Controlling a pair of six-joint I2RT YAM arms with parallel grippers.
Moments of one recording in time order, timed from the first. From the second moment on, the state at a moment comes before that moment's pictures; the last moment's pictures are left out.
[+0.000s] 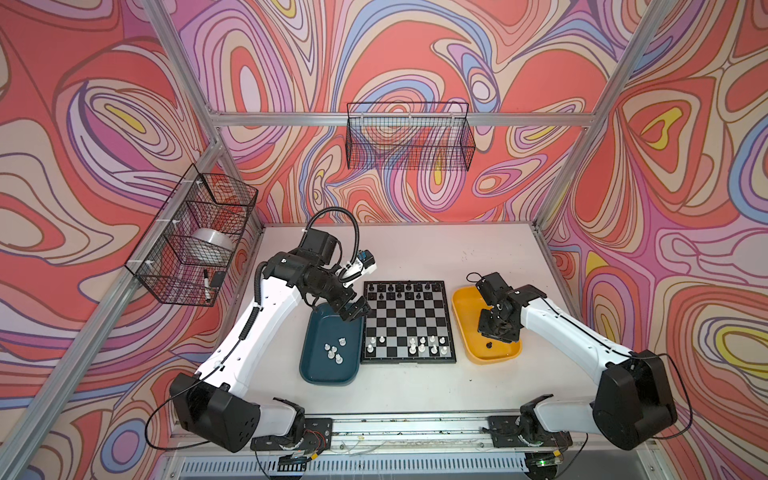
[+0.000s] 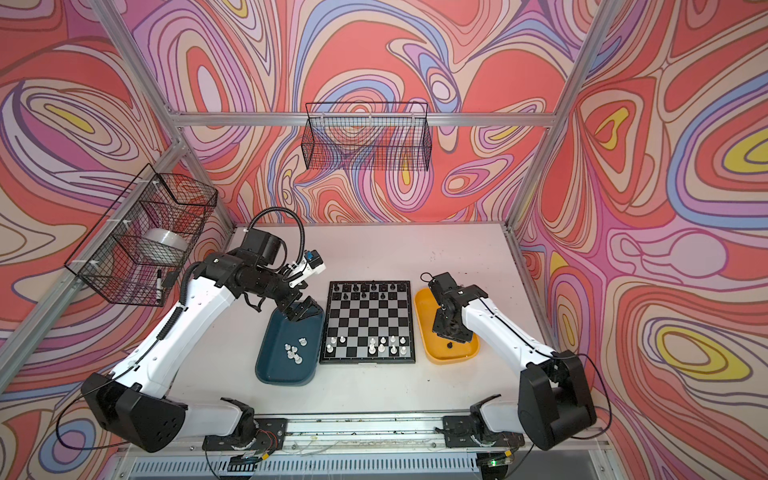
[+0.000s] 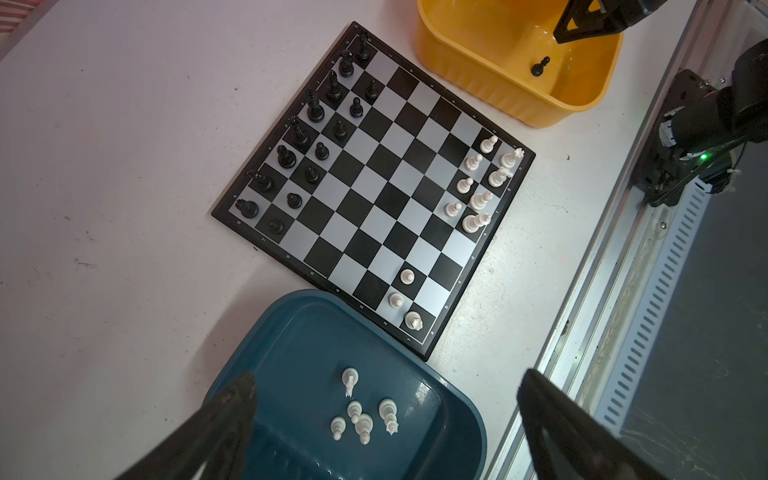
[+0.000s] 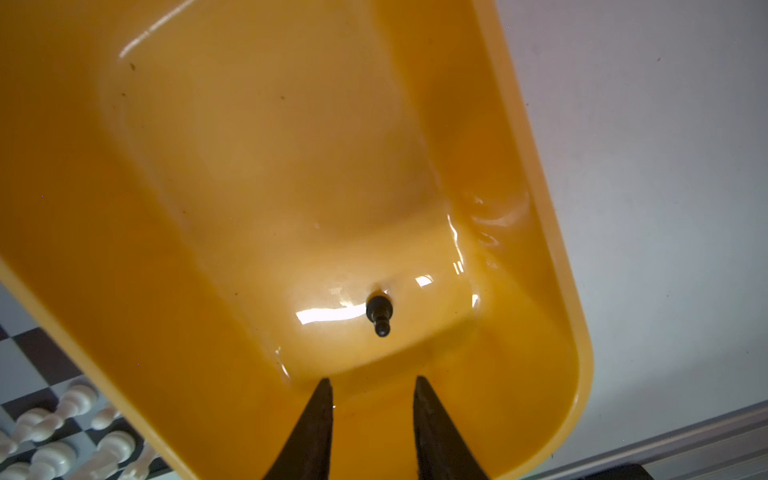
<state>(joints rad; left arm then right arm) -0.35 1.37 1.43 -1.17 0.43 0.50 0.34 1.35 0.92 -1.01 0.16 0.70</state>
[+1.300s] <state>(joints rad) -0.35 1.40 1.43 -1.18 0.42 0.50 0.26 1.44 0.80 -0.85 0.08 0.68</state>
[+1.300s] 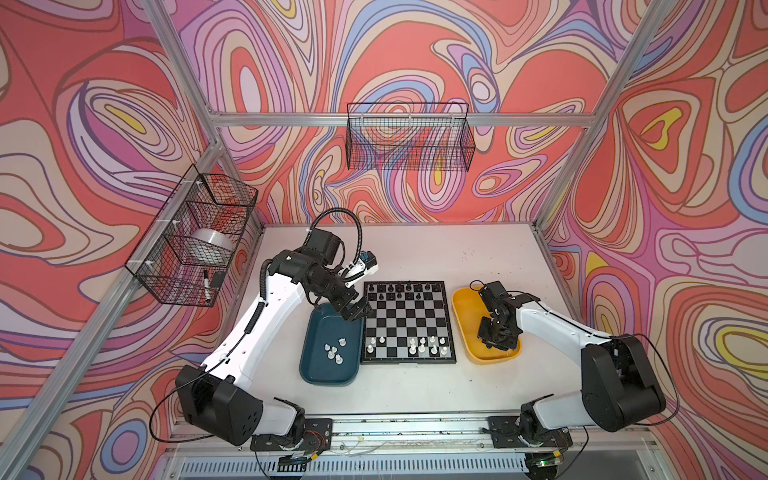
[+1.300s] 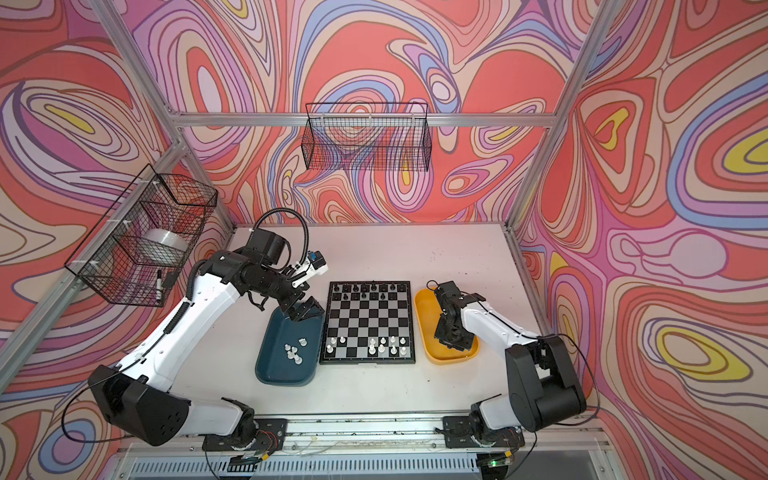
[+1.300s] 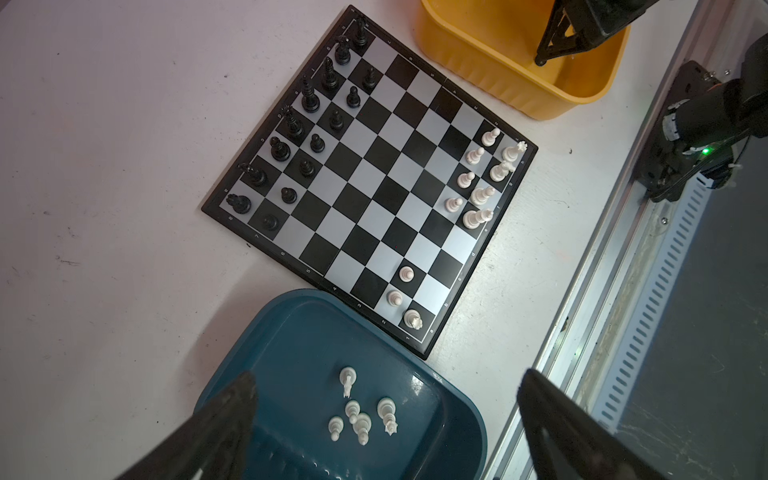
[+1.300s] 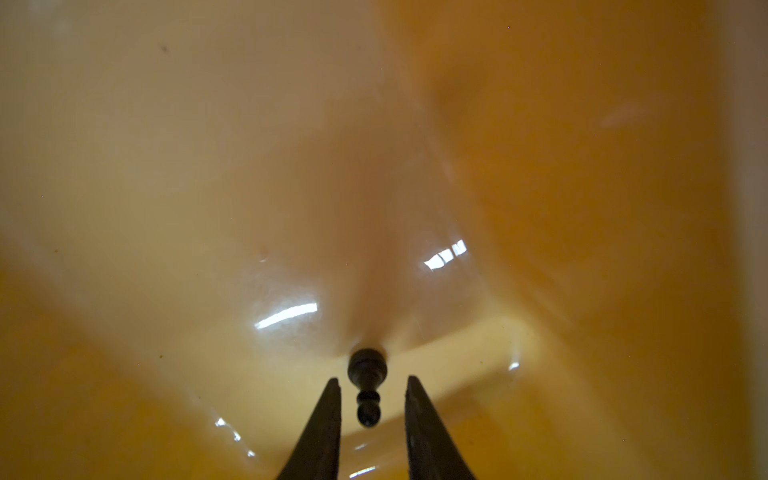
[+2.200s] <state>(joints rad) -0.35 1.40 1.43 -1.18 0.42 0.50 0.26 1.46 0.80 -0.84 0.08 0.67</state>
